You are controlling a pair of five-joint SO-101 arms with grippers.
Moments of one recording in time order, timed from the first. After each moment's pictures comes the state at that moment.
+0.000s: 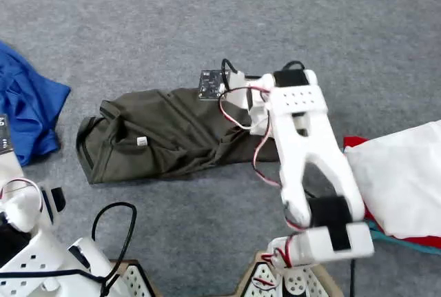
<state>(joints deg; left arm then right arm) -48.4 -66.5 35.6 100.3 -32.9 -11.0 1.5 15.7 70.7 61.3</state>
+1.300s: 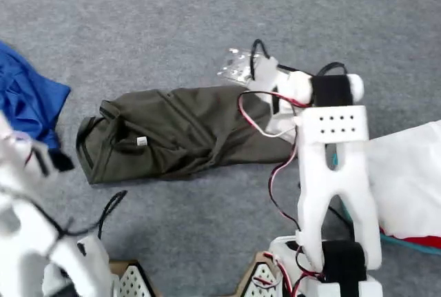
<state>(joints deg) -38.0 -36.9 25.6 95.3 -15.9 -6.3 -18.8 8.4 91.1 49.3</state>
